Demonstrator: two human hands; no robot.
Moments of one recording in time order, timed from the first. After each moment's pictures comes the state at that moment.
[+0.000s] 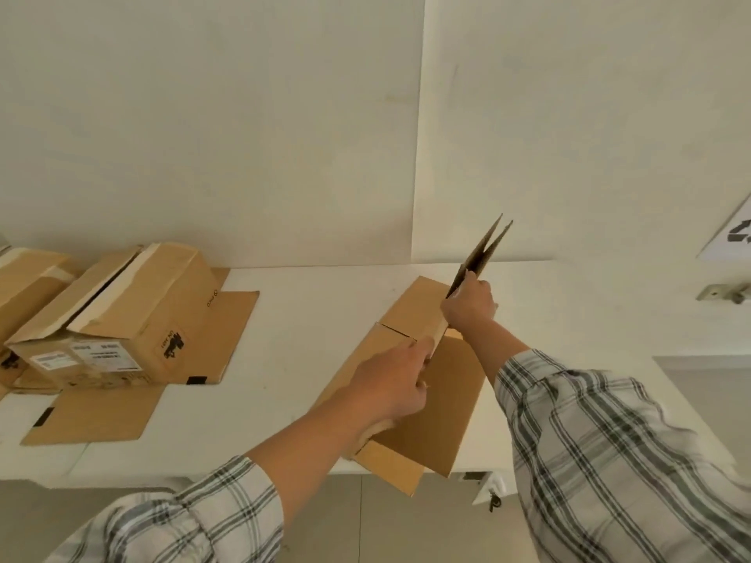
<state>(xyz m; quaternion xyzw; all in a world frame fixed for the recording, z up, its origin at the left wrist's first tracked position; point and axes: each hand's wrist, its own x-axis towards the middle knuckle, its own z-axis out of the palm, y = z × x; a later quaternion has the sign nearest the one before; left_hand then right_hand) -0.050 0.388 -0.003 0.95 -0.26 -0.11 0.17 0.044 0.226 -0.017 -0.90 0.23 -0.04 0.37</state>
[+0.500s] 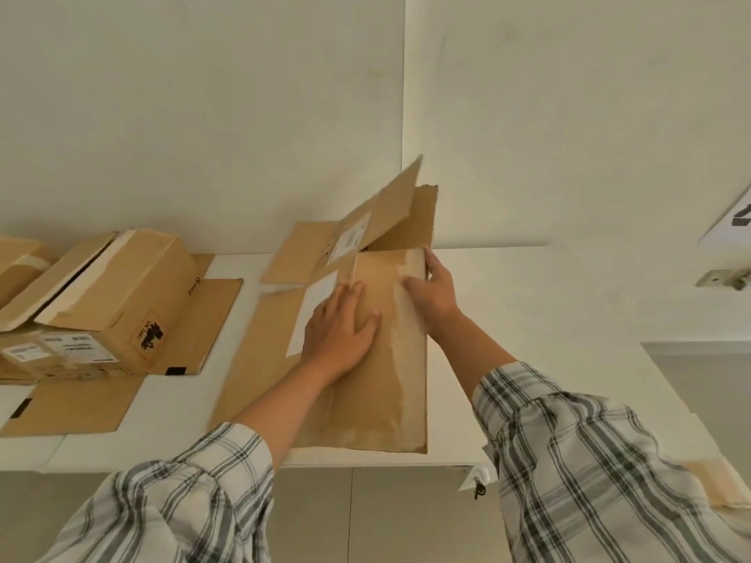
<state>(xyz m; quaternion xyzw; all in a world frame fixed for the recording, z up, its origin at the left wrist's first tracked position) 0.023 0.405 -0.041 0.96 -0.08 -0.02 0.26 0.056 0.239 -0.024 -0.73 0.14 -0.06 0.67</state>
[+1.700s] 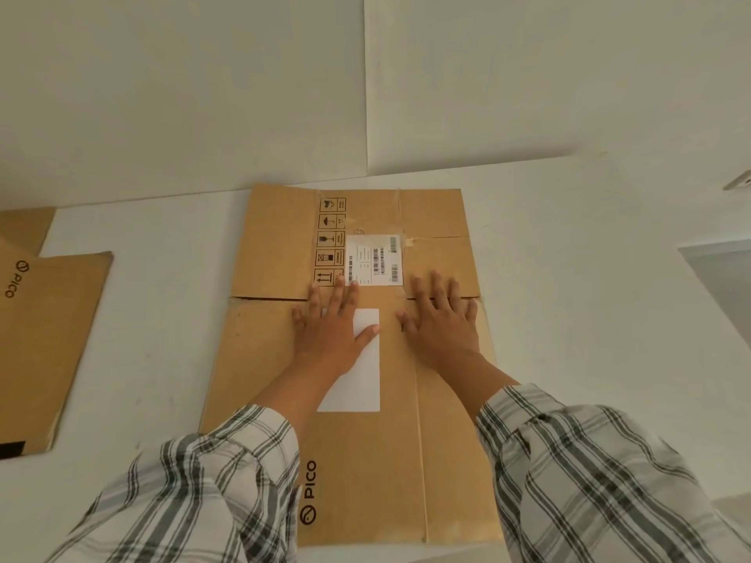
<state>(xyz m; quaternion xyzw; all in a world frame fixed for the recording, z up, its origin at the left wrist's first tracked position) 0.204 0.363 -0.245 0.97 -0.14 -0.21 0.05 0.162 0.182 -0.256 -0.97 0.12 0.13 0.13</state>
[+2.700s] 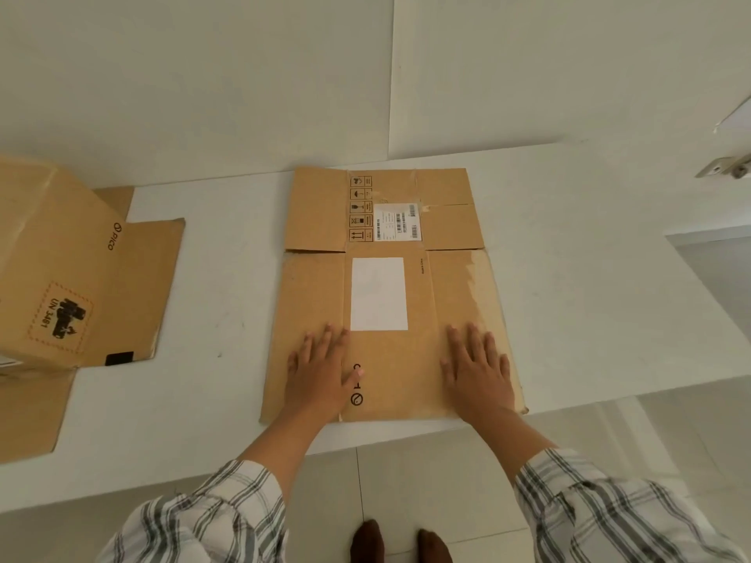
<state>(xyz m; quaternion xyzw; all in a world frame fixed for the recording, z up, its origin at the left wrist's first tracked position) 0.038 0.479 -0.238 0.97 -0.12 -0.21 0.08 -0.036 0.238 -0.244 -0.96 0.19 0.15 0.14</state>
